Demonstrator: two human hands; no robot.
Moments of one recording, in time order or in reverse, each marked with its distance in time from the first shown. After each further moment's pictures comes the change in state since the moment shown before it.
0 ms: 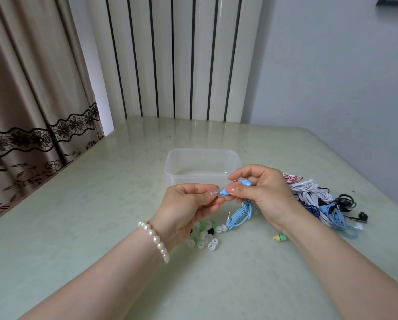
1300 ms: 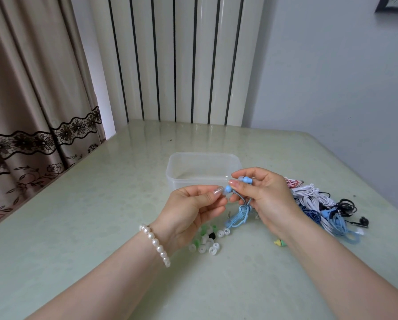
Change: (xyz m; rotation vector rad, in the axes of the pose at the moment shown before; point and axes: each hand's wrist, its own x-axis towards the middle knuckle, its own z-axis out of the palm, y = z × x) left_hand 0.000 0.000 0.002 -0.070 -0.078 -0.004; right_hand 0.003 0.002 0.004 0.147 0.094 0.037
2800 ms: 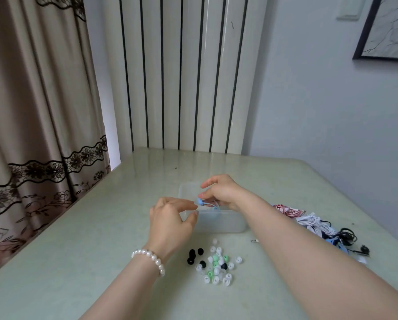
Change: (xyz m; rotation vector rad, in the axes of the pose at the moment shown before) left_hand 0.027 0.018 -0.059 1.232 0.443 0.707; right_hand 0.105 -0.001 0.064 -0.404 -0.144 0.283
